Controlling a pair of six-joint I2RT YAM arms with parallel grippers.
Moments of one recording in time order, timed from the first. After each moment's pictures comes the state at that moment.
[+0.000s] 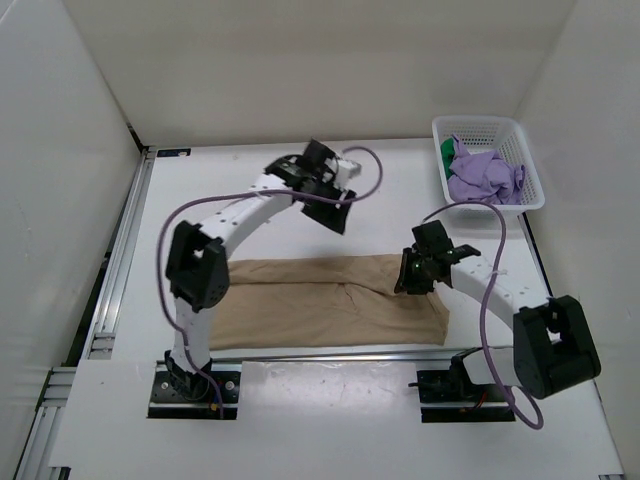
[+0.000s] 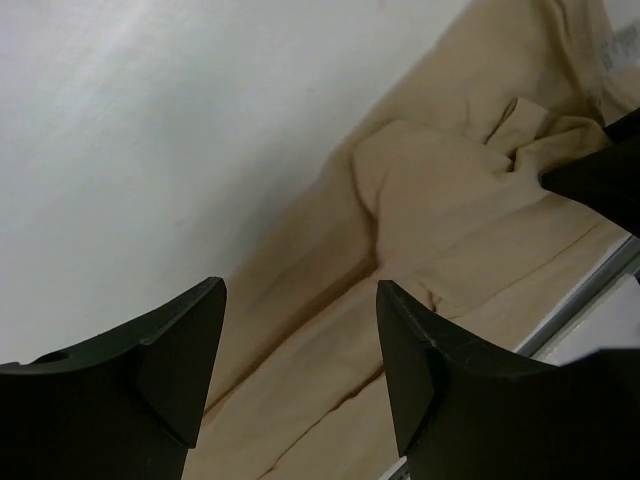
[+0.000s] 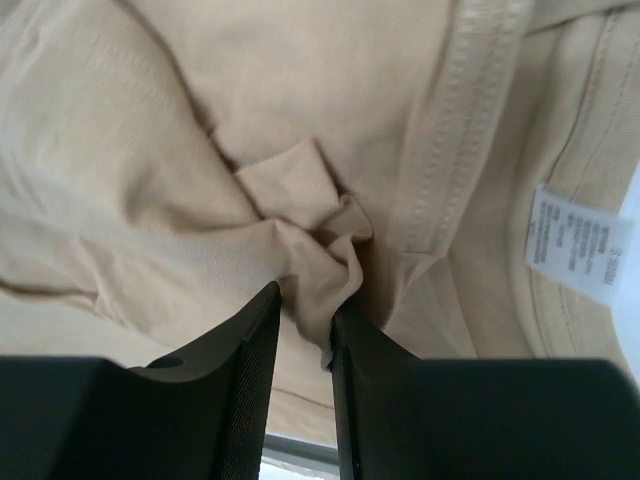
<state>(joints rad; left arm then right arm) -0.62 1.98 1.83 -0.84 0.26 0.00 0.38 1.31 0.70 -0.51 -0.12 0.50</state>
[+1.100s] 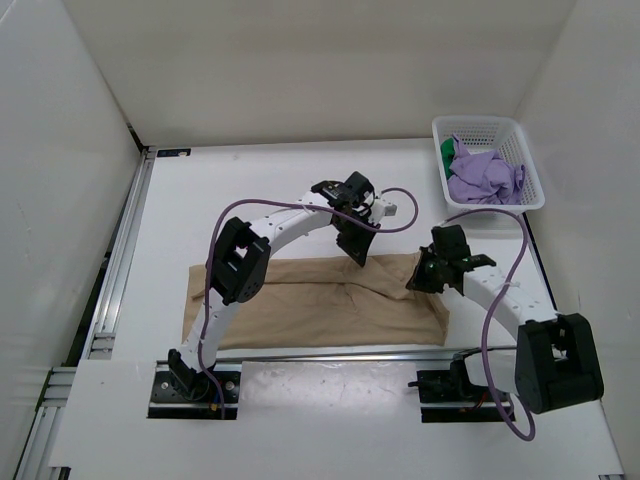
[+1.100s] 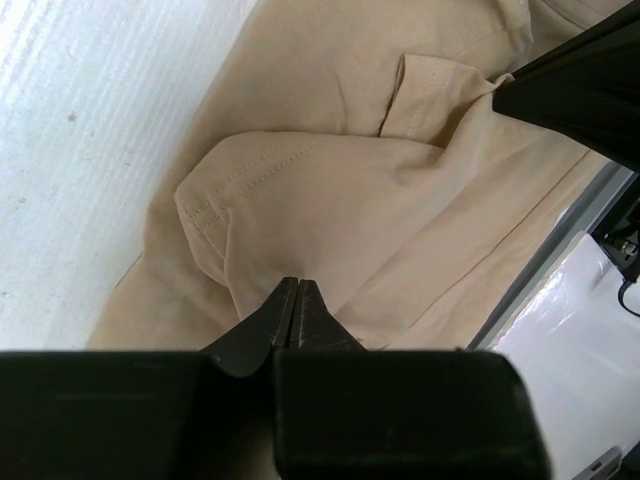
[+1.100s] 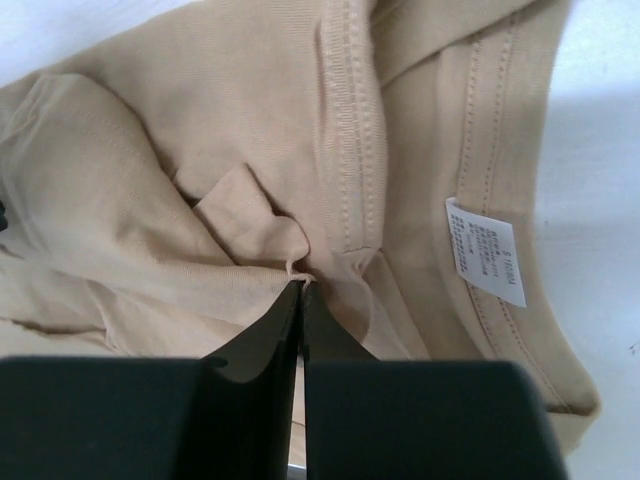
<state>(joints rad) -0.79 2.25 1.94 -0.86 0.44 0.00 0.26 1.22 0.61 -0.42 -0.14 0.54</state>
